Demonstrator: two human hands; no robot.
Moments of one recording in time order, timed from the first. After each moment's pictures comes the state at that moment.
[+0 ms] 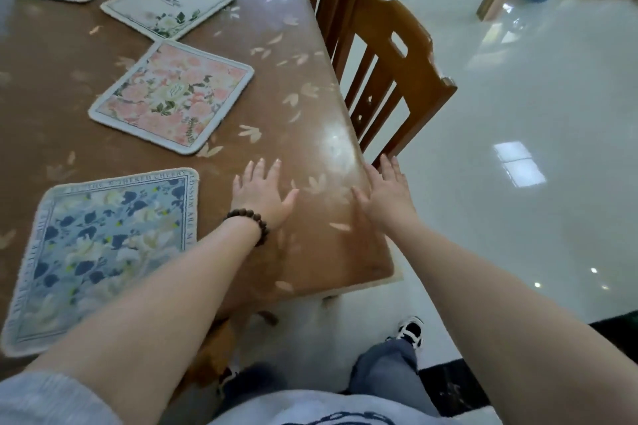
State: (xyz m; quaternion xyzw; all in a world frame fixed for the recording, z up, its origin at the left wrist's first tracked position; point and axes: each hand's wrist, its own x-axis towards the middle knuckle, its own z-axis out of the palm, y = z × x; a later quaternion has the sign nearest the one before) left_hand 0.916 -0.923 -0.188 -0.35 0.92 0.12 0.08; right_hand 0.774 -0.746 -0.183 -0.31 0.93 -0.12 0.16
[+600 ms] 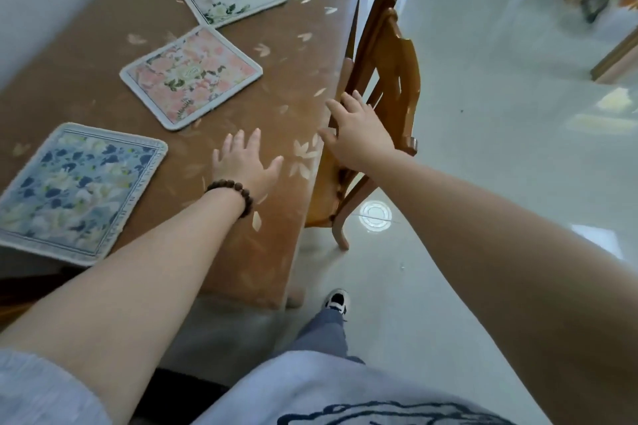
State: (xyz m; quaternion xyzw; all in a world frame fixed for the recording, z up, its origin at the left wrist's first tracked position) left_hand 0.780 -0.851 -0.136 -0.58 0.81 0.09 0.01; right_hand 0.582 -0.788 -0.096 -0.60 0.78 -0.15 0.11
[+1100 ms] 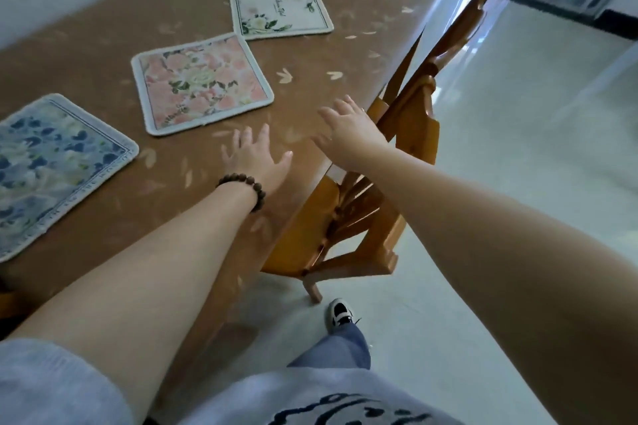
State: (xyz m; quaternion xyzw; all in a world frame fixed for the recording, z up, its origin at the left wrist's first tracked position) left_hand 0.659 -0.944 -0.162 -0.70 0.70 0.13 -0.04; right_hand 0.479 -0.947 -0.116 -0.75 0.65 -0.05 0.10
